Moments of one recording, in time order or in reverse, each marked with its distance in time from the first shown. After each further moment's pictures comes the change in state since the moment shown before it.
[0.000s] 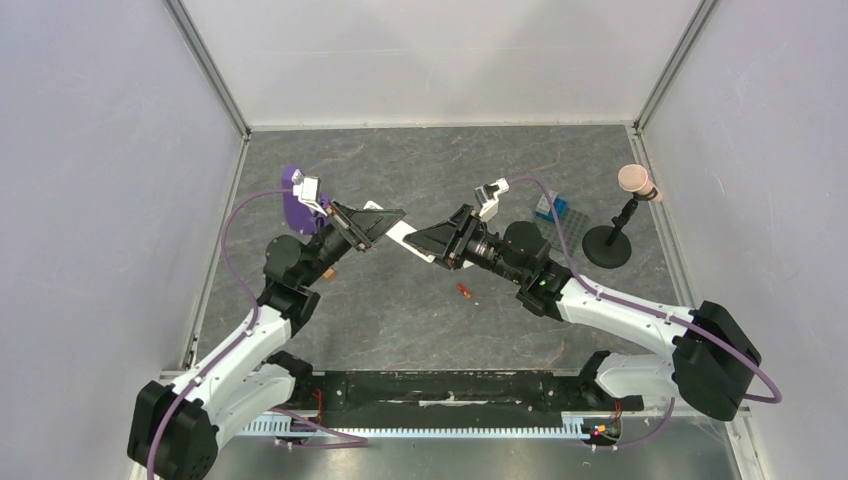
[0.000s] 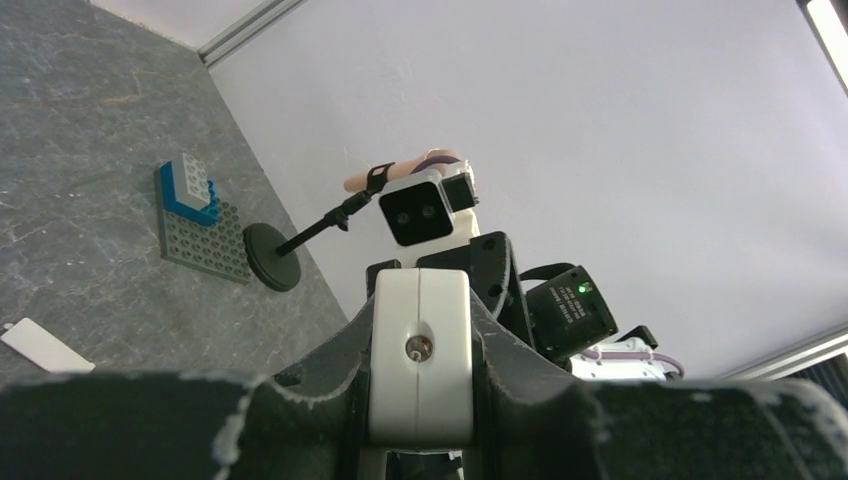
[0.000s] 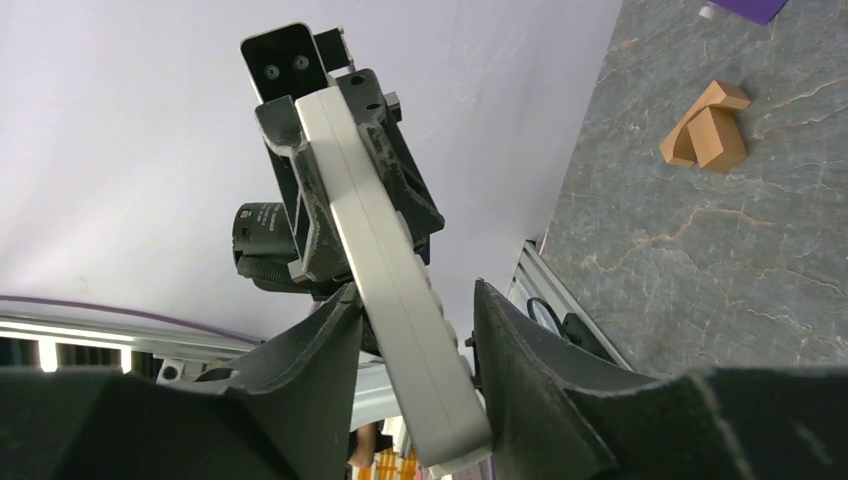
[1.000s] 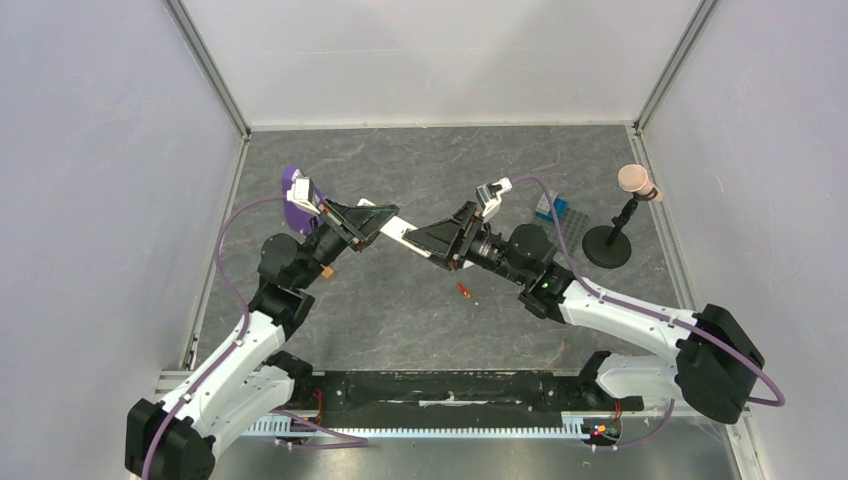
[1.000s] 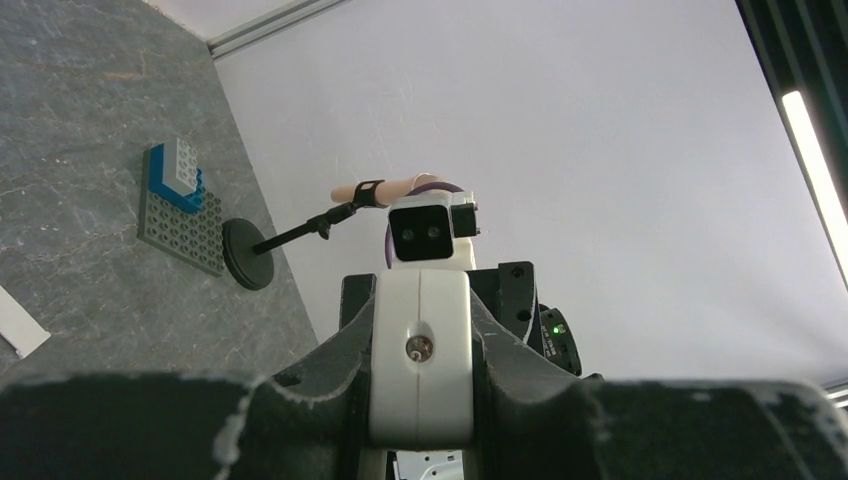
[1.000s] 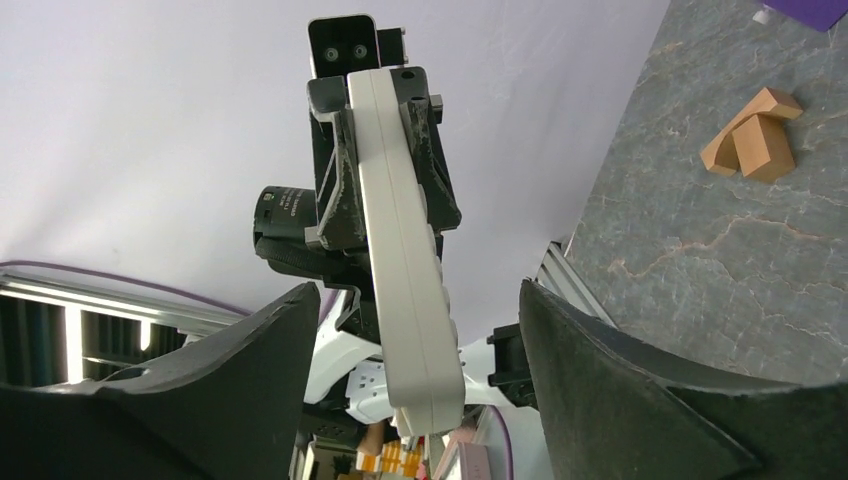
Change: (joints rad) left arm 0.000 -0.082 0.043 -0.181 -0.086 -0.130; right arm 0.000 -0.013 -0.014 0.076 -0.021 0.006
